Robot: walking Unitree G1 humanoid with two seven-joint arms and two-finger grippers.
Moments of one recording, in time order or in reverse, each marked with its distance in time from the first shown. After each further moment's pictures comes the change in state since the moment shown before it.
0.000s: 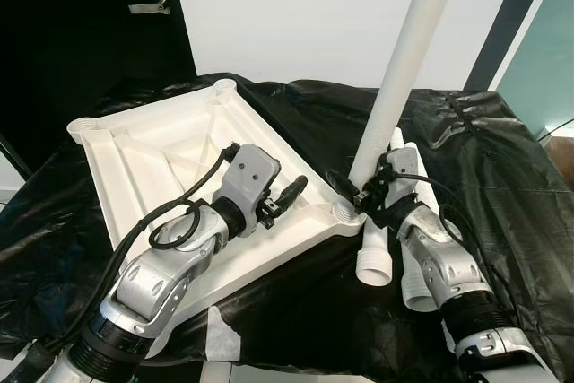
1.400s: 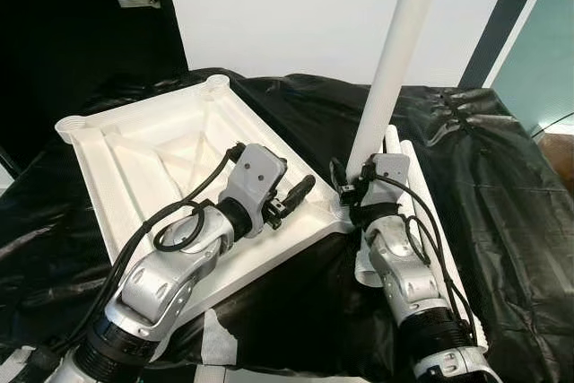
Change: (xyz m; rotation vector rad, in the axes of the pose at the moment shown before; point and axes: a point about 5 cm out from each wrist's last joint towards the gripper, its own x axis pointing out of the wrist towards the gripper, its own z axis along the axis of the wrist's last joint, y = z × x) left arm 0.002 -0.007 0.005 -0.011 -0.034 -0.018; right arm 0.015 0.035 0.006 0.047 -0.119 -0.399
